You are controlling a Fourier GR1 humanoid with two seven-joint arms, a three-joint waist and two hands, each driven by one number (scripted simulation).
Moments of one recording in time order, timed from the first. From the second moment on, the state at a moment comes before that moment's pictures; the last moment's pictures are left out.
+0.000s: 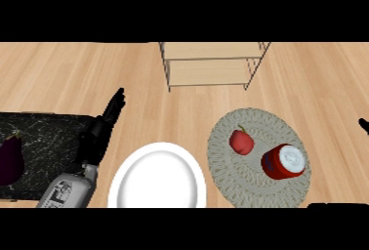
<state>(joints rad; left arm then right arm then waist) -0.20 0.23 -0.24 -1.41 0.03 0.16 0.00 0.08 -0.76 0.21 -2.28 0.30 -0.14 1.14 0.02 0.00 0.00</state>
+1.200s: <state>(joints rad) -0.18 0.22 -0.18 -1.44 0.01 0.12 0.02 -0.10 -0.47 0.32 -2.12 0.60 -0.02 1.20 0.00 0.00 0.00</state>
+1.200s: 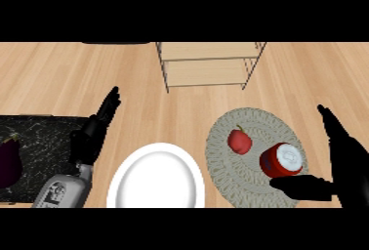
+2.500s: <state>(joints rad) -0.13 0.18 -0.15 -1.44 -0.03 0.09 -0.01 -0.04 -0.21 0.28 -1.93 0.82 0.08 1.11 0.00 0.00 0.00</state>
